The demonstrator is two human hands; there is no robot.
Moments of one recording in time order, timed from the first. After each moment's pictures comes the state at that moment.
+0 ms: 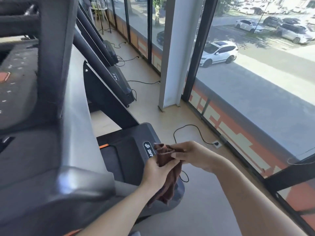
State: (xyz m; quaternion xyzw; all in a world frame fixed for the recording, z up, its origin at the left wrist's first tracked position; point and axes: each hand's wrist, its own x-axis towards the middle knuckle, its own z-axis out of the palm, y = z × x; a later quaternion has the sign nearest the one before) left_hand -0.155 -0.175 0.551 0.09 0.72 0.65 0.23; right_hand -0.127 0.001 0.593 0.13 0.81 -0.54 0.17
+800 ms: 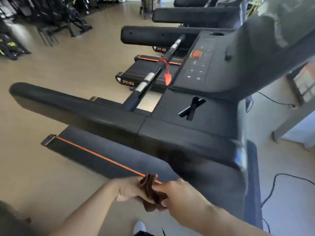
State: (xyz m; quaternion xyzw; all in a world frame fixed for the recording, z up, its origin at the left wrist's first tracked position) left_hand -0.084 -0.568 0.540 -0.08 0.68 0.59 0.43; right_hand -0.113 -0.356 0.595 -0.36 0.86 -0.23 0.29
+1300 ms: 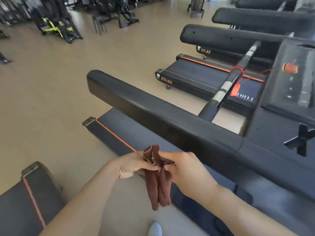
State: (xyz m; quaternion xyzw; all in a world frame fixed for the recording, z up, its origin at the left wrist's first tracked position) left_hand -0.063 -0.743 0.577 -0.18 0.61 0.74 0.21; right_hand -0.129 -0.547 0.637 -0.42 0.83 -0.29 0.20
